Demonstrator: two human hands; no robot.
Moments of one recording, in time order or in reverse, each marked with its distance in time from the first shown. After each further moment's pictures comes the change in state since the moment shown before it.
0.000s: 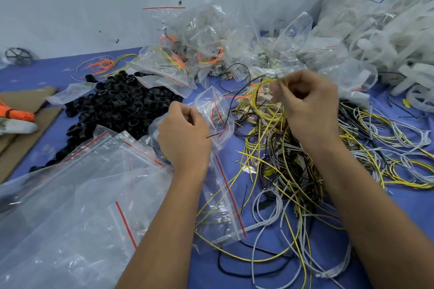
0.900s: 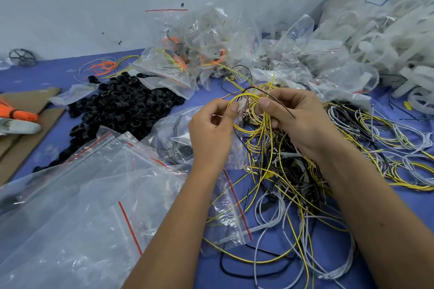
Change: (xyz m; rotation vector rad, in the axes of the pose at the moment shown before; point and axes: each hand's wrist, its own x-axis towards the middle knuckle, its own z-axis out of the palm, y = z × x) left_hand -0.015 0.012 0.018 -0.605 -0.413 0.036; right_hand -0.004 0.013 0.001 0.334 -0.400 0.284
